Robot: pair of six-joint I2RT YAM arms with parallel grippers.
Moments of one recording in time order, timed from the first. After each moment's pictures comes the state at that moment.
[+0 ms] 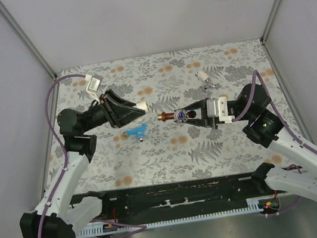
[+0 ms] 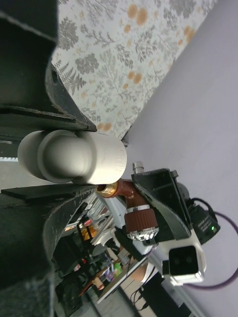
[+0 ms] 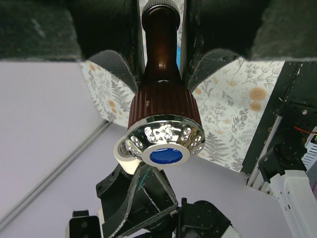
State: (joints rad) left arm -0.25 1.01 0.77 0.62 1.07 -1.01; right arm 0.64 0.90 0.88 0.17 -0.84 -0.42
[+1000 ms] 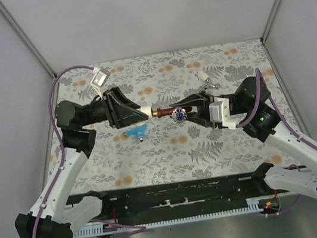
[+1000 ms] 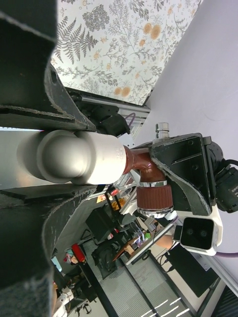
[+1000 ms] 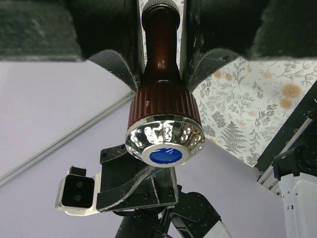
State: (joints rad) left arm -0.32 1.04 0.93 0.56 1.22 -1.12; right arm 0.64 0.97 0.97 0.25 -0.97 -0.60
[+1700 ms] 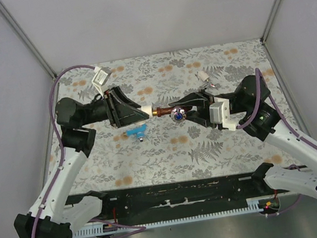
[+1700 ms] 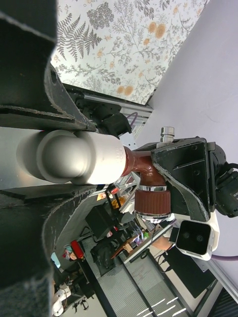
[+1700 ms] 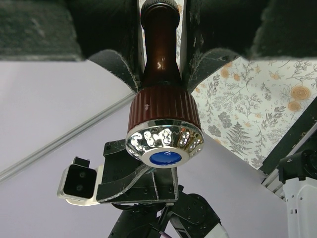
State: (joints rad) left arm -0.34 1.04 0.95 0.47 1.21 -1.08; right arm 0.64 0.98 0.99 0.25 -0.99 -0.64
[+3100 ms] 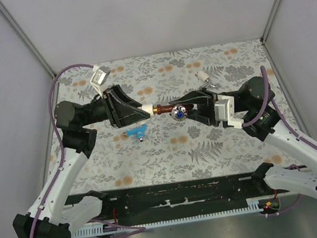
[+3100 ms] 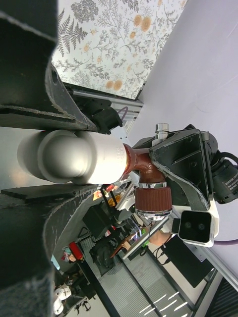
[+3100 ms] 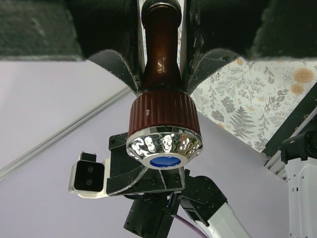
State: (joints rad) left arm -0.37 1.03 0.96 0.56 1.16 -1.14; right arm 0.64 0.98 0.98 0.38 -1.00 -0.52
